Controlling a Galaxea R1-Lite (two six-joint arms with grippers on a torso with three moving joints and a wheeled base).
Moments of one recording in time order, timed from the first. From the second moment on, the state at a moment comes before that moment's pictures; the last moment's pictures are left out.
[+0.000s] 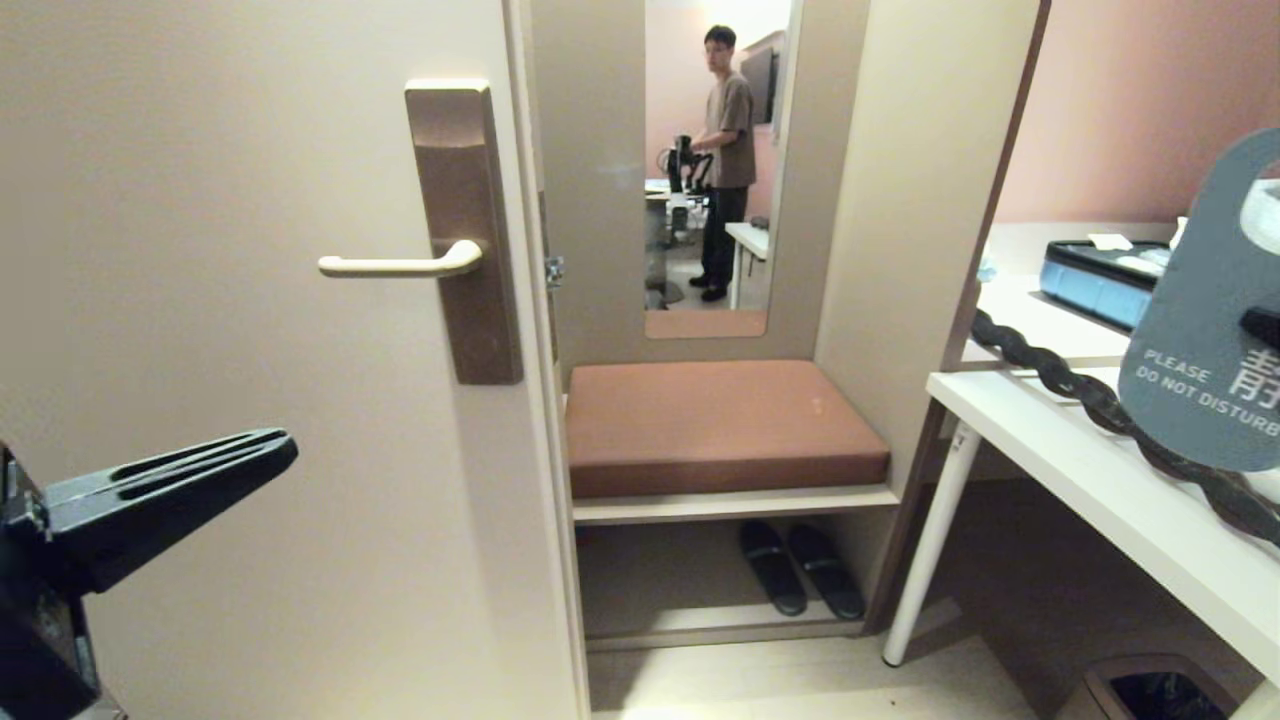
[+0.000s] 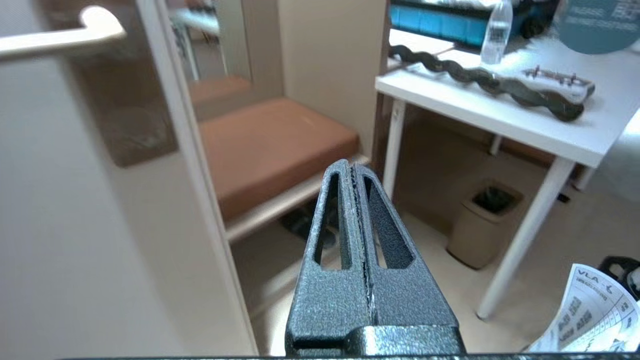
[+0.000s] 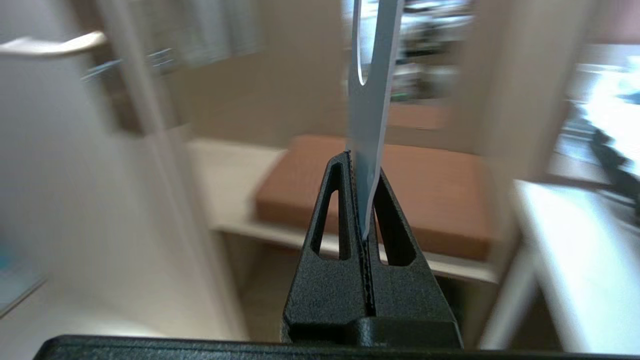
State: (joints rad) left arm -0.49 0.91 -0.56 -0.33 -0.19 -0.07; right arm 0.01 0.97 -0.65 -0.34 0.31 0.10
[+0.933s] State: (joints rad) left arm -0.63 1.34 -0.64 -0.55 -0.33 -0.16; right arm 0.22 1.35 -0.80 -0.60 0.80 0.05
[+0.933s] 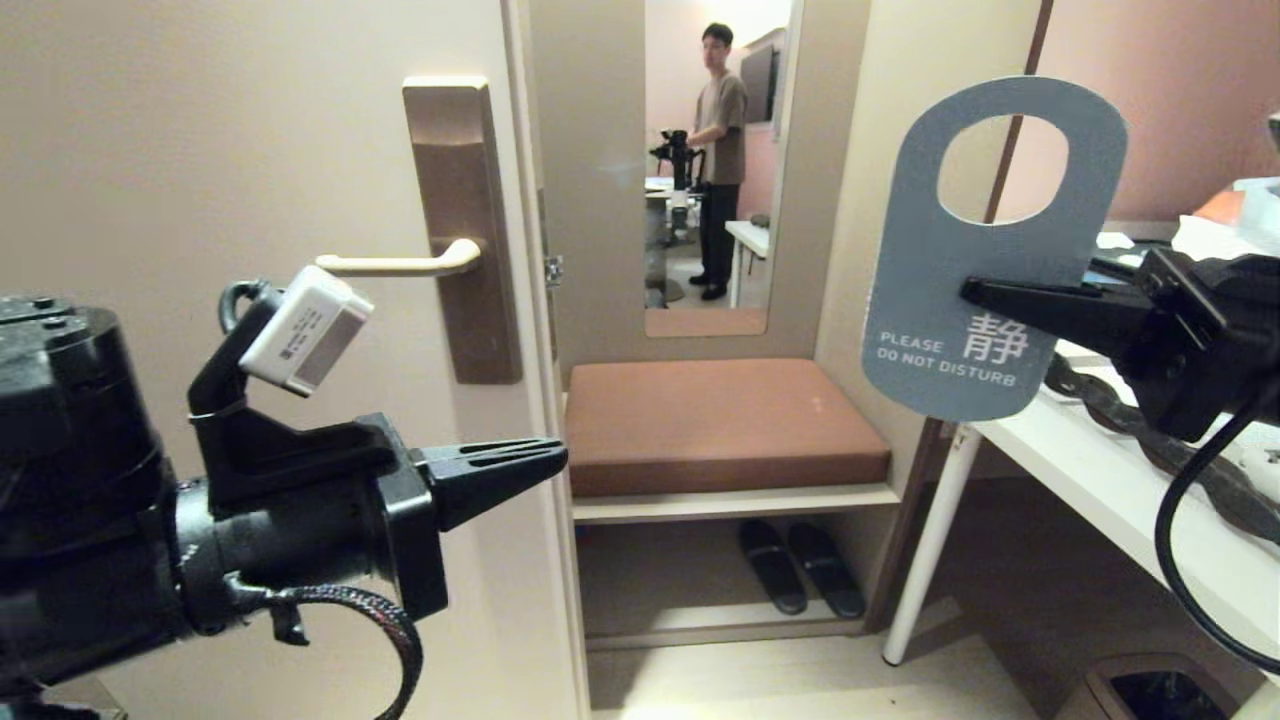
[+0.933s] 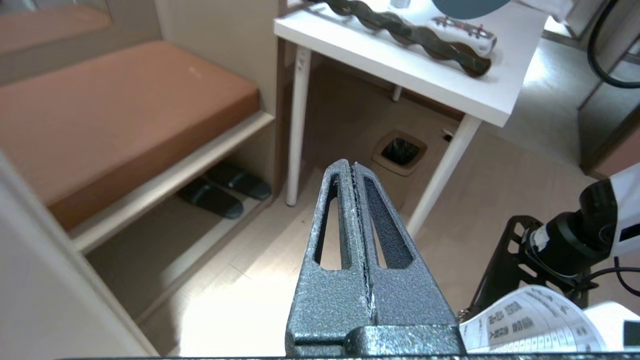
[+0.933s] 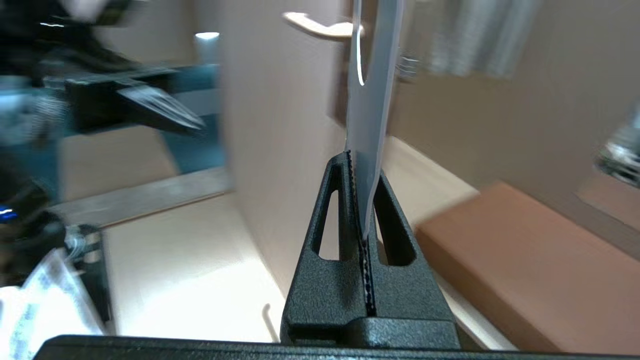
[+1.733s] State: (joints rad) left arm -0.64 1.59 -0.70 -0.82 -0.40 -0.23; right arm 0.39 1.43 -0.86 -0.61 0.85 0.09
